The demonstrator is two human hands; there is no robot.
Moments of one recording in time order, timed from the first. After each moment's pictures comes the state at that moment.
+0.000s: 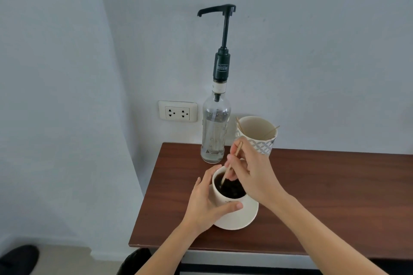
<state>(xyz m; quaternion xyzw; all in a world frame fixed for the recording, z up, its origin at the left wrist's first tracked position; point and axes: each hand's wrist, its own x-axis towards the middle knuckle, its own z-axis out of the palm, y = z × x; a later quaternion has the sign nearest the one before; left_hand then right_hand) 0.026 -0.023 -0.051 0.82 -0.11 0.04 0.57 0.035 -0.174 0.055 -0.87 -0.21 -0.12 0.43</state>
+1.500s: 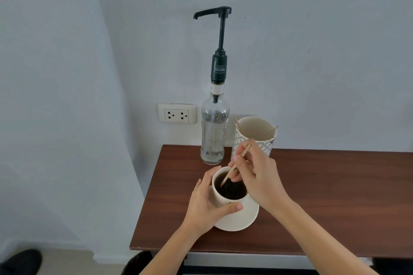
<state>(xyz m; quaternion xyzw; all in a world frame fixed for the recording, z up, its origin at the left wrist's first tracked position) 0.026 -0.023 -0.051 0.82 -0.11 0.04 0.56 0.030 -0.179 0.047 -0.85 -0.16 -0.15 0.47</state>
